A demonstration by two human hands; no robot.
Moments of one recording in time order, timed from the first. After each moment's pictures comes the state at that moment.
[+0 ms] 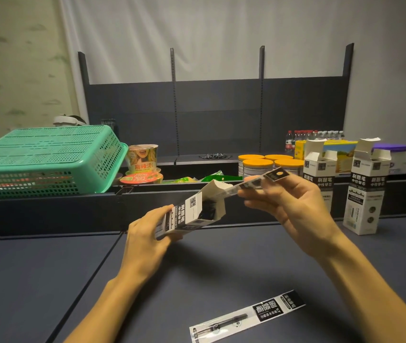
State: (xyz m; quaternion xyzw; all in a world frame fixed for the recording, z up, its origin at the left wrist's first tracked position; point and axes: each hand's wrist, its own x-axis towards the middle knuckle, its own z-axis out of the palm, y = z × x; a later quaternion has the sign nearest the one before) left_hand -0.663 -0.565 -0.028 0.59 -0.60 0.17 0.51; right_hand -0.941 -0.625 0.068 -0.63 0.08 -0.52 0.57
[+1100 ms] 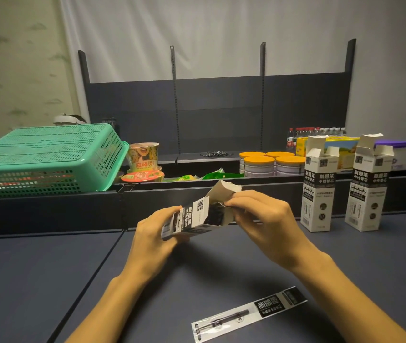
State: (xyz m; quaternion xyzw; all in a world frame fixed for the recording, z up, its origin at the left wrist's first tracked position) left_hand -0.675 -0.560 -0.023 0.58 -0.63 0.13 0.50; right_hand -0.913 -0.643 0.029 -0.85 0.04 -0.52 -0.04
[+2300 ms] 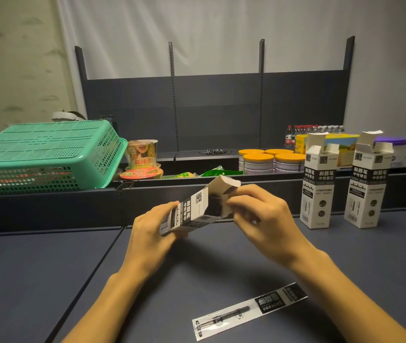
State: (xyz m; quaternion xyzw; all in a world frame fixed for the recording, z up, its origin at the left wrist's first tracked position) left_hand -0.670 -0.563 -0.024 0.57 -0.63 0.16 0.50; right_hand -0.908 -0.642 0.027 -0.85 0.09 -0.53 -0.03
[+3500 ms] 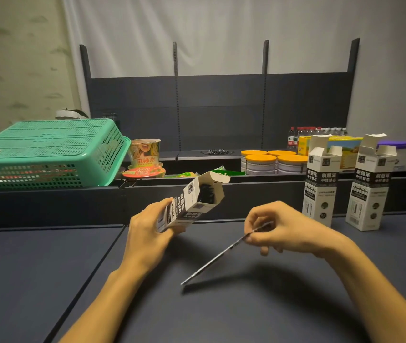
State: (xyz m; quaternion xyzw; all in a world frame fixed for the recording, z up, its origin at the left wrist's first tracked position) left_hand -0.671 -0.557 -0.020 0.59 -0.59 0.15 0.52; right_hand -0.945 -0.647 0.047 -0.89 0.24 -0.19 0.34
